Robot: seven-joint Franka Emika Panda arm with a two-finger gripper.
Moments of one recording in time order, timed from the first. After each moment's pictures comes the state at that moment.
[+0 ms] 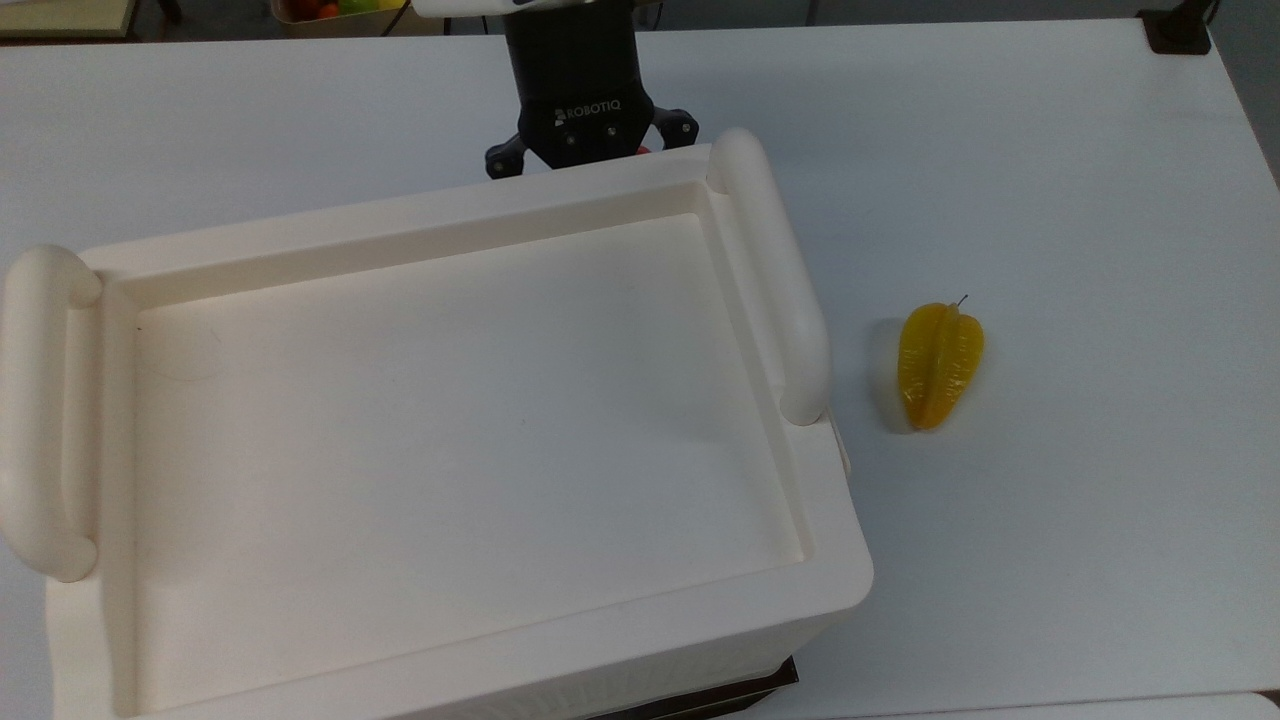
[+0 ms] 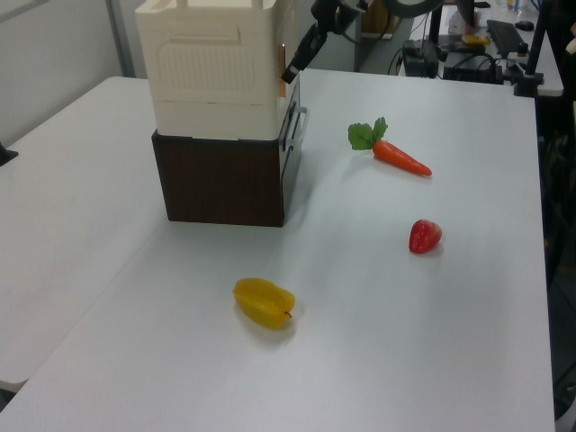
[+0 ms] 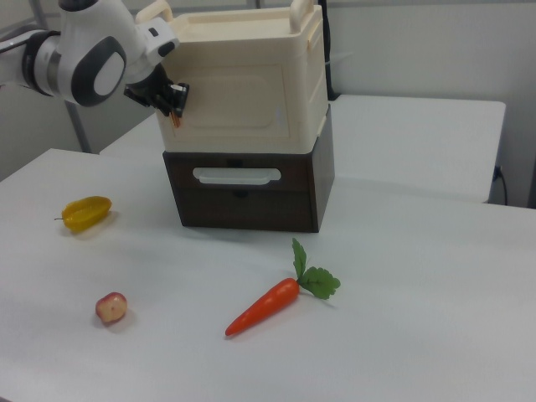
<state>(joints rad) 0.35 0.24 -0.23 -1.55 0.25 2.41 -0.26</state>
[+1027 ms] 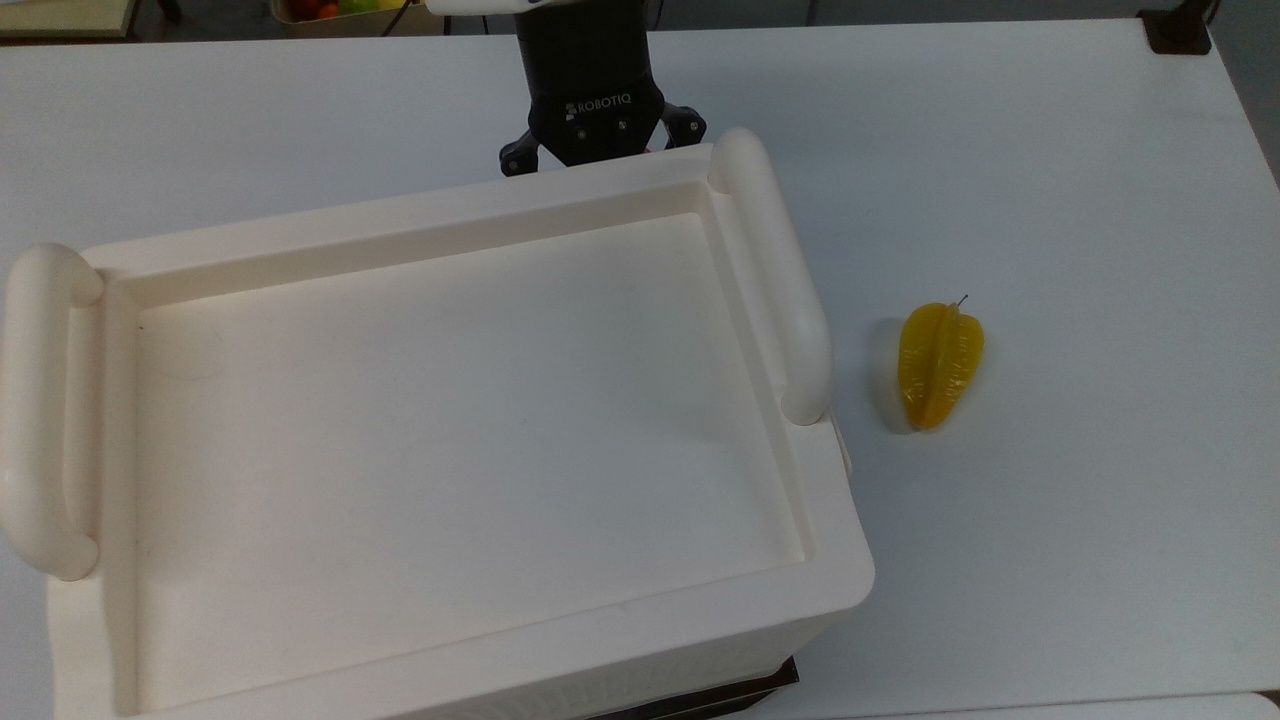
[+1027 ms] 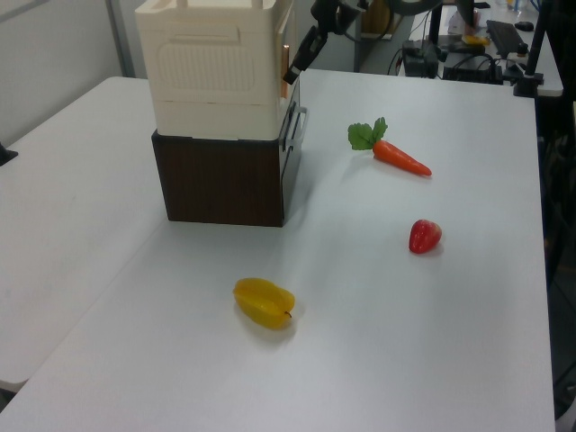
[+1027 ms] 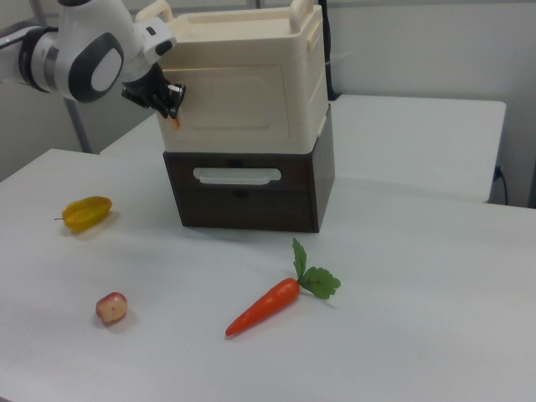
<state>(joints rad) 0.35 0.24 -0.23 -1.54 0.25 2.35 -0.26</state>
